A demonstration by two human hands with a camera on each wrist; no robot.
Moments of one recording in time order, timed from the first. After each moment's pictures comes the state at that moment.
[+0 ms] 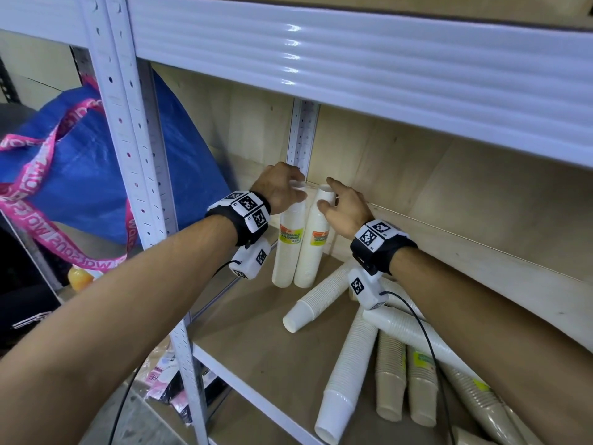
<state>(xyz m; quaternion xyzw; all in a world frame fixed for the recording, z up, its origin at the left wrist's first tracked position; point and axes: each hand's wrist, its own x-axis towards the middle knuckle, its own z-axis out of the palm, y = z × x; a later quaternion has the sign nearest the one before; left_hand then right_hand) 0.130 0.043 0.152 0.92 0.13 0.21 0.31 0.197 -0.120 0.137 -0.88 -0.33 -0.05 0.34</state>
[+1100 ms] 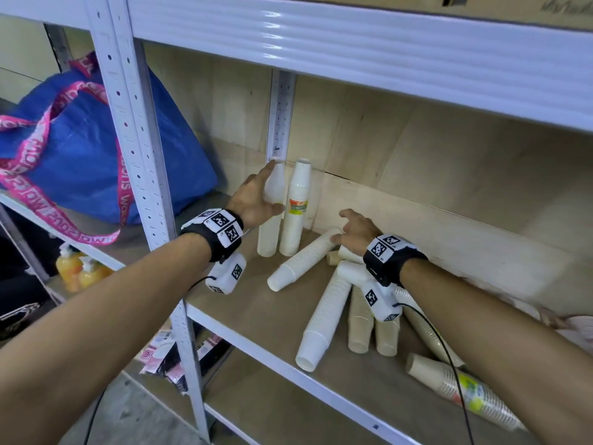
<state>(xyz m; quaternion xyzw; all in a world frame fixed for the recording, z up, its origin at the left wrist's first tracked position) 0.063 0.005 0.098 0.91 0.13 0.19 0.33 0.160 -0.228 0.083 -0.94 -0.24 0.07 0.24</state>
